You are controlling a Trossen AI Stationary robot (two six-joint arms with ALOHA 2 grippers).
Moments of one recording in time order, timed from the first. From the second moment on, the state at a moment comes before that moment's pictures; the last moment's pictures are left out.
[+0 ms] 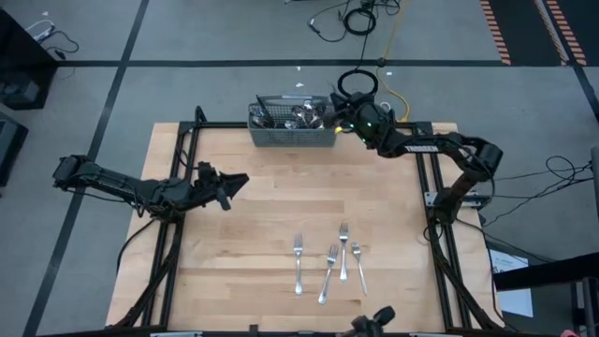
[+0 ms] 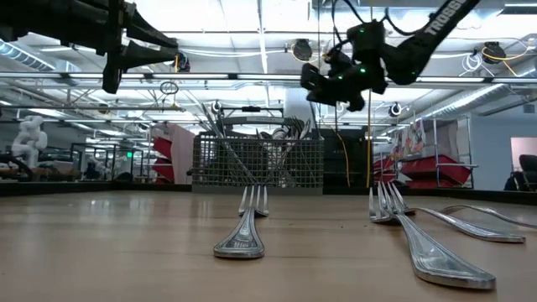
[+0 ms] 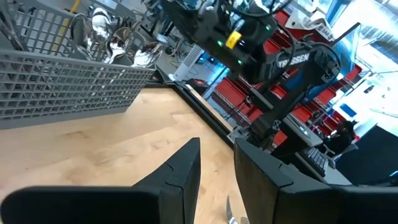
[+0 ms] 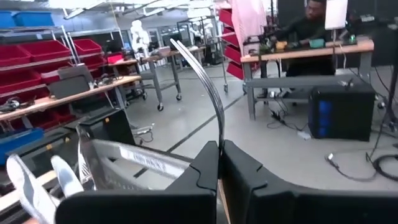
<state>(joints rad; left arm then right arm) -0.22 0.68 0.31 0.30 -0.64 -0.69 -0.58 1.65 0.89 0.80 0.37 0.21</state>
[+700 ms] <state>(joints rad) -0.22 0.68 0.31 0.30 -0.66 -0.70 -0.58 1.50 0.82 0.76 0.26 0.23</state>
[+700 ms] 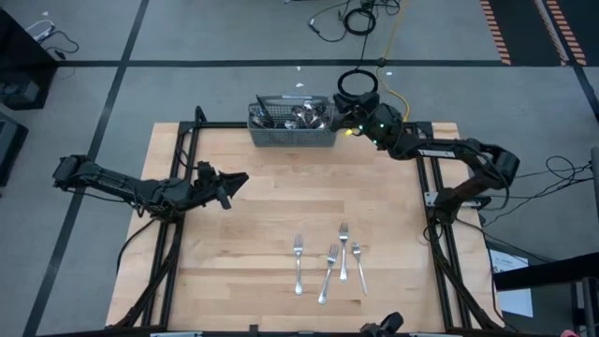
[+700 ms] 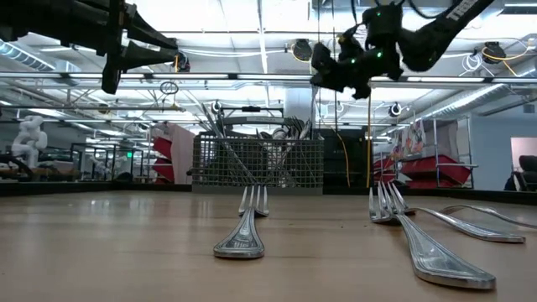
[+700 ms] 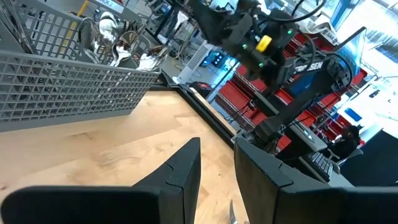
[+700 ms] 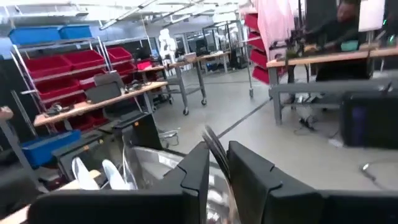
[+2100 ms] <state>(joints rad) -0.22 0.68 0.31 0.30 -0.47 -0.70 0.64 1.51 0.82 -0.54 0.52 1.65</state>
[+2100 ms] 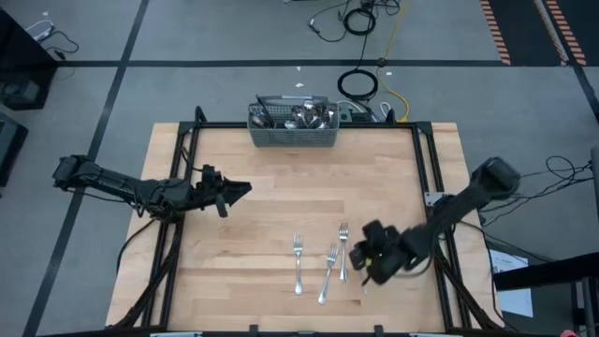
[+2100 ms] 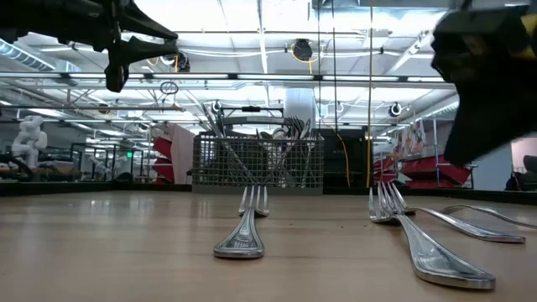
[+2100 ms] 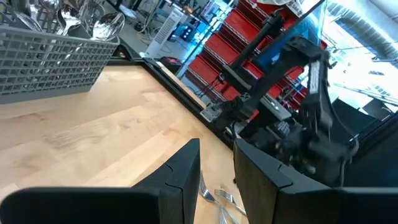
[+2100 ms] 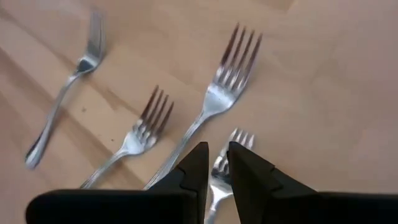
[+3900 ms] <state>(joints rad) -0.22 0.68 0.31 0.31 -0.48 -0.70 0.69 1.98 1.45 -1.33 0.67 2.00</state>
